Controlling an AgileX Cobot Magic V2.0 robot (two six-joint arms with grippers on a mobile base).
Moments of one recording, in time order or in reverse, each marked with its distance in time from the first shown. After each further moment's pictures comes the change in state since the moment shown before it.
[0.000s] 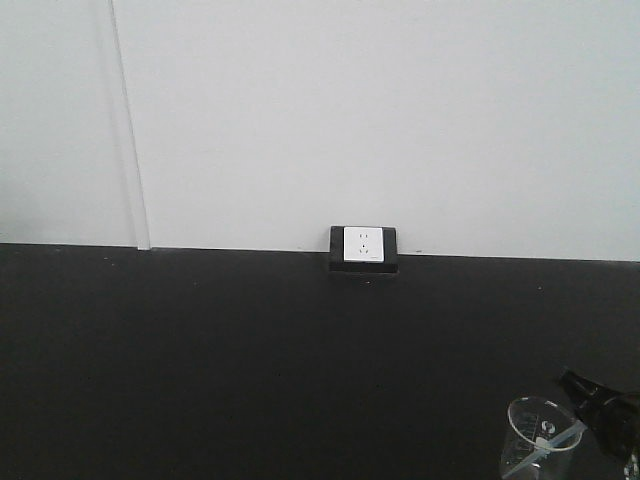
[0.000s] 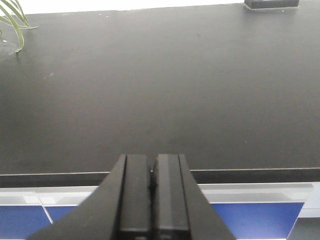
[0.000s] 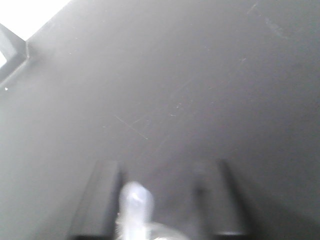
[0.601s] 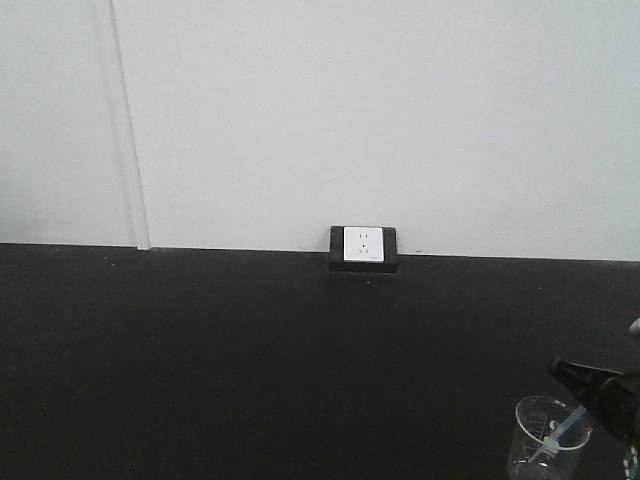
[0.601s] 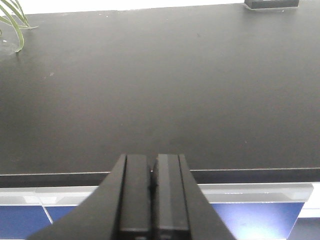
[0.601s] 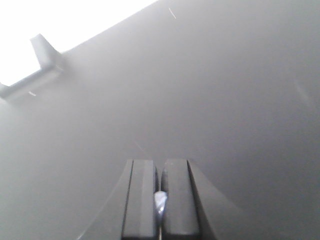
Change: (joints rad) left arm 0.000 0.000 0.000 0.000 0.000 0.000; right arm 0.000 -0.019 0.000 -0.223 -0.117 0.004
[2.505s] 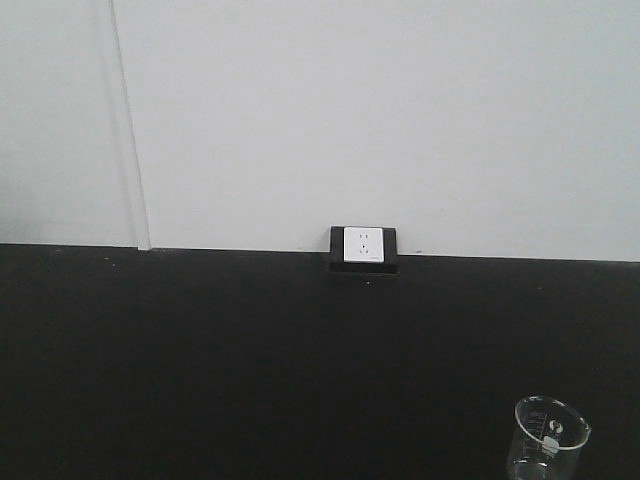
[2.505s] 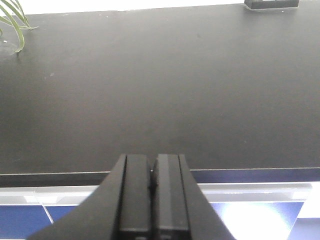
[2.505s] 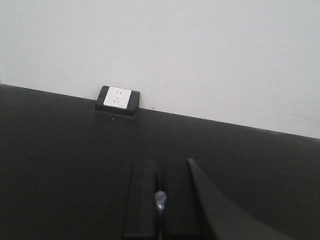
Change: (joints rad) left arm 0.000 0.000 0.000 0.000 0.000 0.000; right arm 0.110 -1.180 0.180 -0.558 0.708 -0.087
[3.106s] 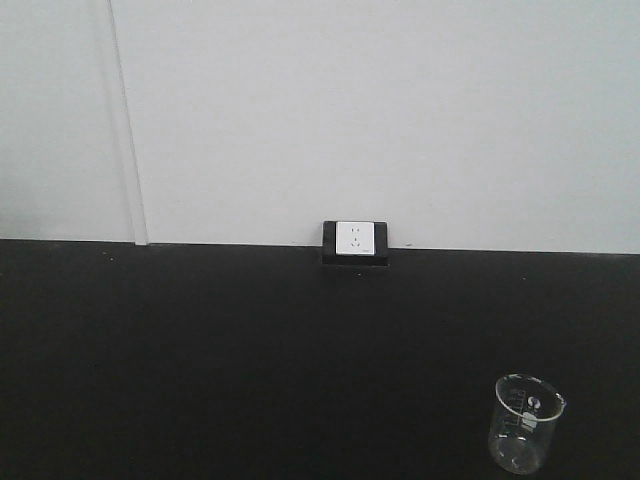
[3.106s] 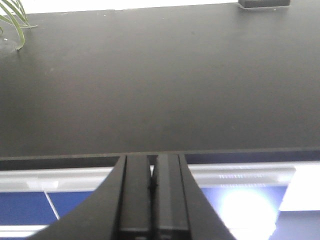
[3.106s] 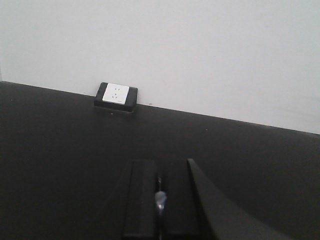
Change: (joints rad) left arm 0.000 0.000 0.000 0.000 0.000 0.000; right arm 0.000 0.000 0.000 0.000 0.003 0.000
